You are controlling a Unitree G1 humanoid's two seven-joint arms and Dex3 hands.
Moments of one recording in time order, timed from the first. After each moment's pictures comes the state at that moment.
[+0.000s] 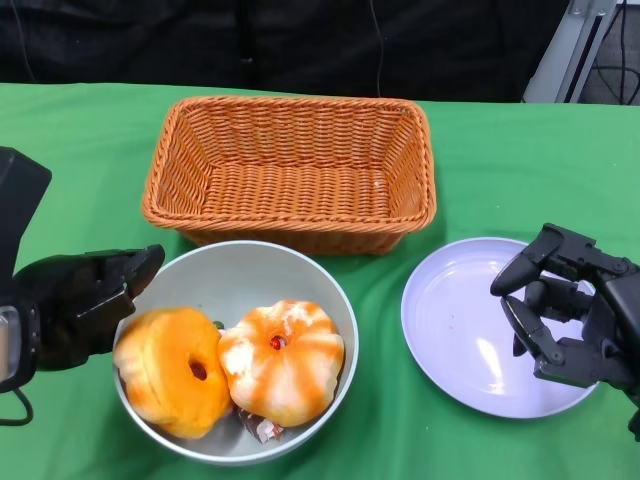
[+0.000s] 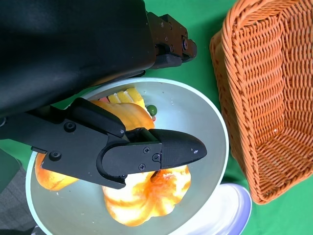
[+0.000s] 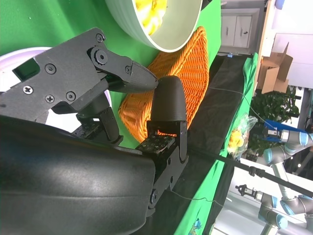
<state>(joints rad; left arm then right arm) -0.38 0.39 0.11 0.04 -0.30 1.04 -0.45 0.02 -0.15 -0.02 -0.12 0.08 -0.07 0.27</state>
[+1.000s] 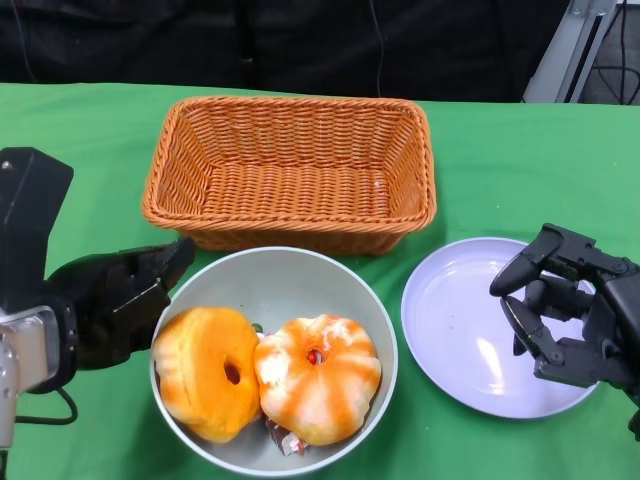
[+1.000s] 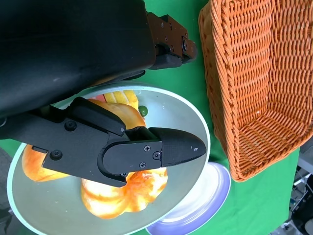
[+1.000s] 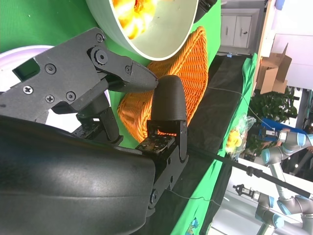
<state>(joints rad) -0.38 0.28 0.14 -0.01 -0.38 1.09 -0.36 0.02 -0.15 -0.02 -0.11 0.07 -0.09 0.27</state>
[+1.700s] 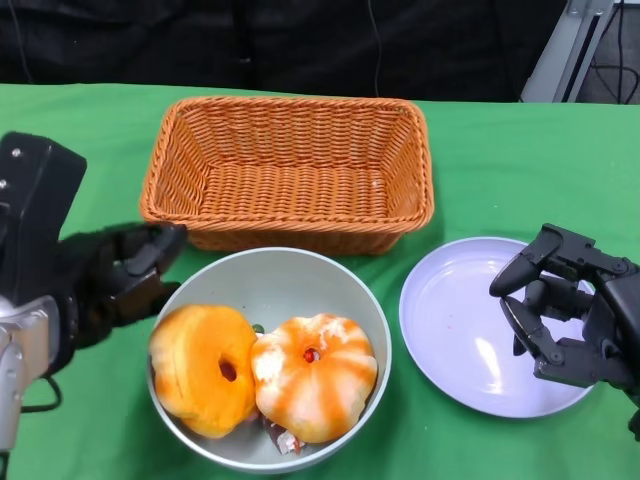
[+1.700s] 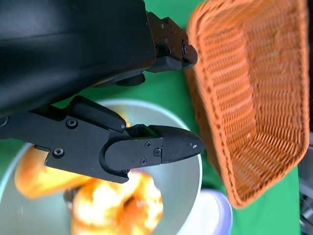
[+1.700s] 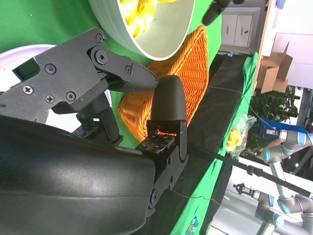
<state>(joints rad) -0.38 0.32 0.09 -0.07 -0.27 0.99 -0.26 0.02 -0.15 -0.02 -0.11 0.07 -0.09 0.27</state>
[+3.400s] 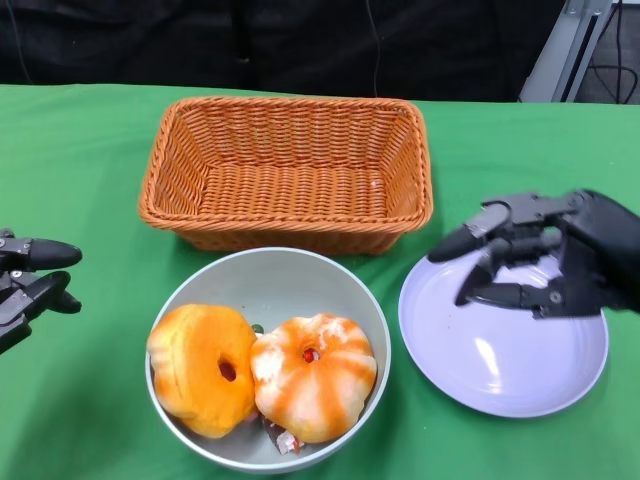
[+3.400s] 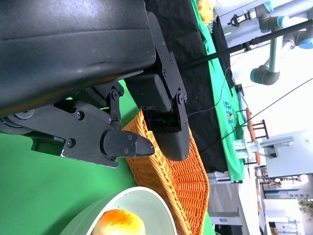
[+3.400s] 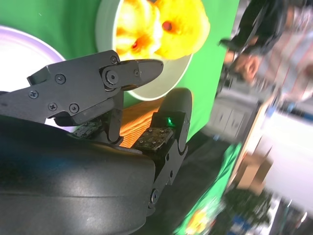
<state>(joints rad) -0.16 0.31 0.35 0.42 -0.30 -0.36 -0.48 -0.30 -0.35 0.03 0.01 0.17 -0.09 0.69</state>
